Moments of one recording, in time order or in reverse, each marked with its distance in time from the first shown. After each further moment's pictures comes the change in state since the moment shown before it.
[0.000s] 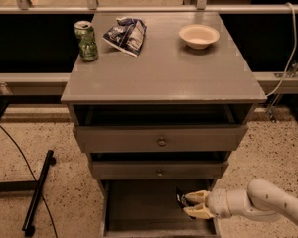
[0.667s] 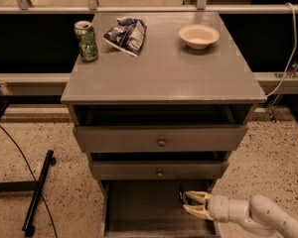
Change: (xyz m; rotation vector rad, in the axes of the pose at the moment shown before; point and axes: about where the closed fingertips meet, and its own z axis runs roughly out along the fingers) arm 0.028 -0.028 0.013 0.118 -0.222 -0.099
